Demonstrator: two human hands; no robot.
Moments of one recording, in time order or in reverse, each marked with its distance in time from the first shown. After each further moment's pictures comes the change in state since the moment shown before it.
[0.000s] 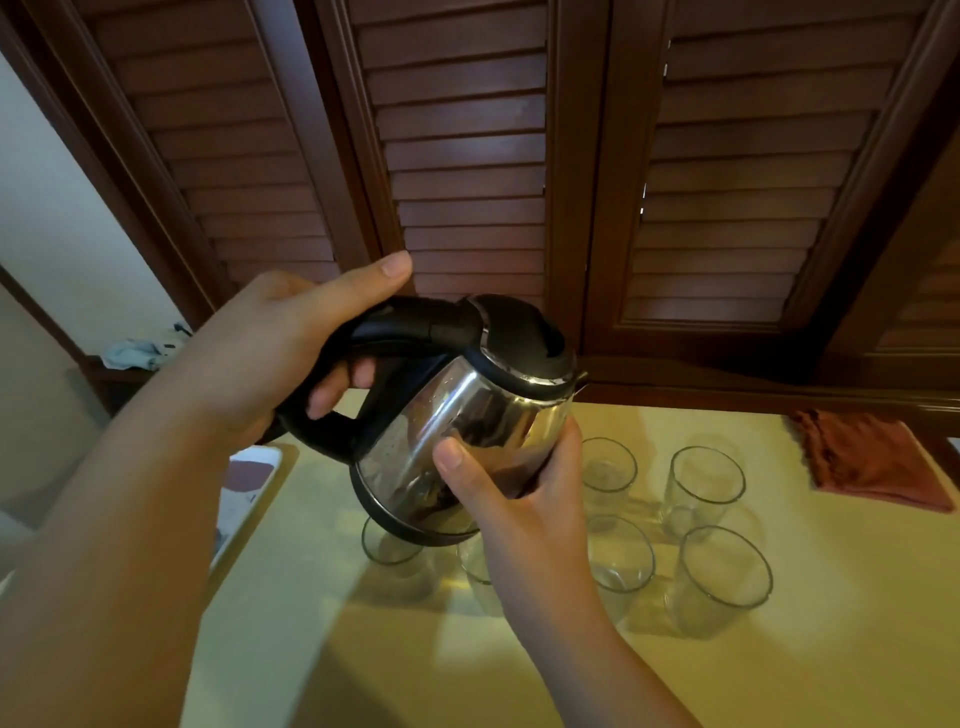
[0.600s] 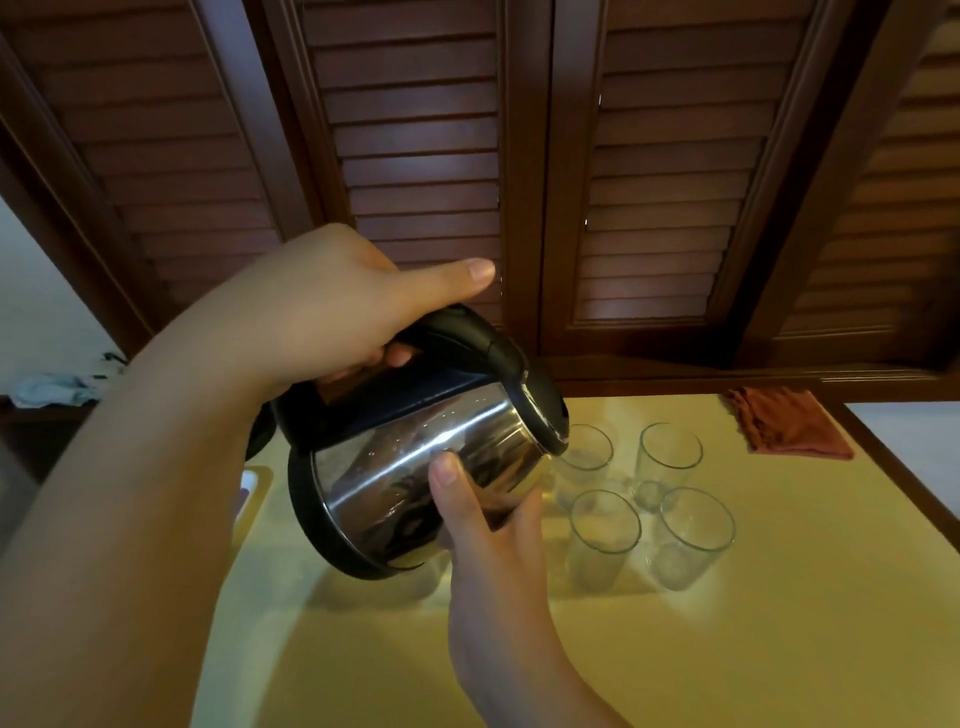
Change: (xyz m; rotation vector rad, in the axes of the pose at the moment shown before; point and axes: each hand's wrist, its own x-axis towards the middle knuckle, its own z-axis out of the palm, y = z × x) left_hand -0.011 0.047 -0.007 0.443 -0.043 0.076; right_hand -0.048 0.017 0.055 0.184 0.124 0.115
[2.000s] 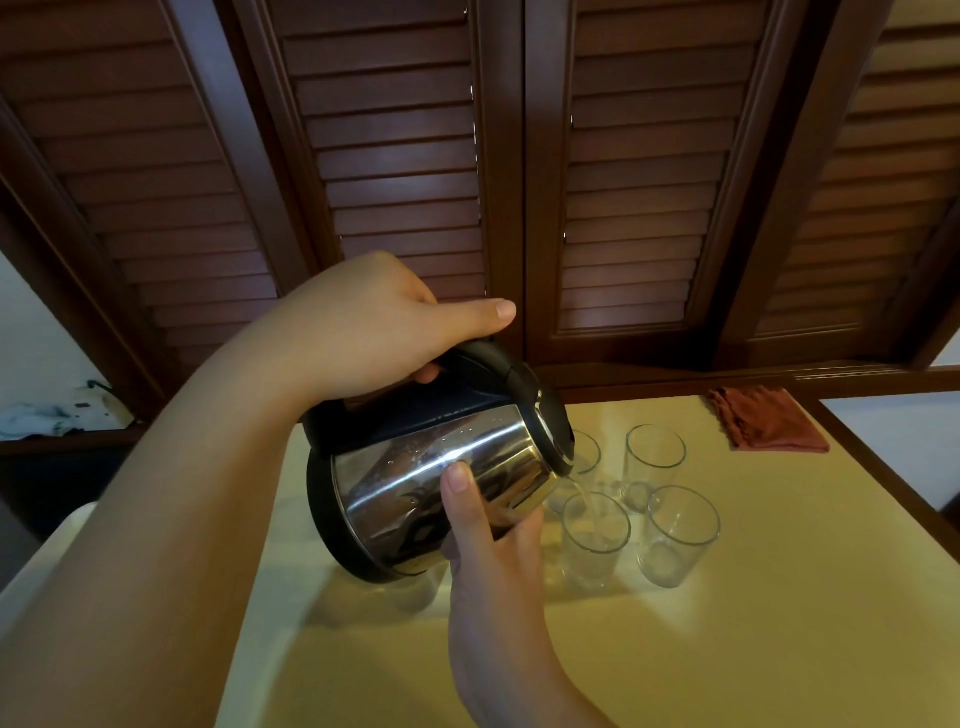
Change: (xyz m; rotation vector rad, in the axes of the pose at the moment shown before) left_hand 0.007 0.011 0.013 0.059 -0.054 0.129; right_hand 0.000 0.012 -0.001 0.040 0.134 -0.037
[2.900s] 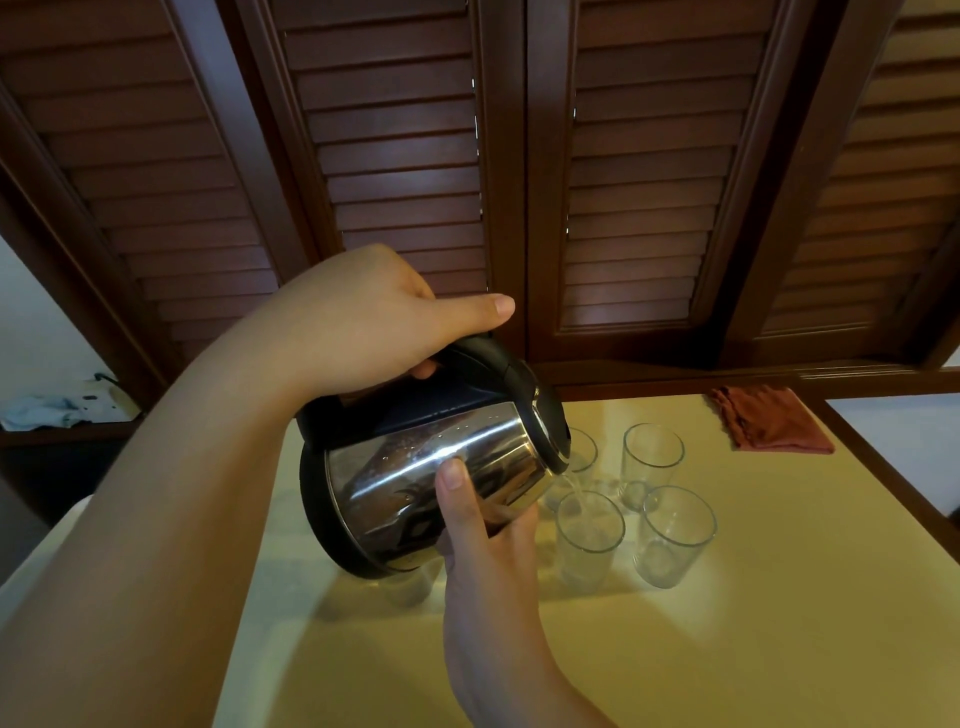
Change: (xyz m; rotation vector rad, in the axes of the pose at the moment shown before) left_hand -0.001 0.010 0.002 0.042 0.017 -0.019; right_hand 0.000 -0.004 -0.006 -0.022 -0.024 0.048
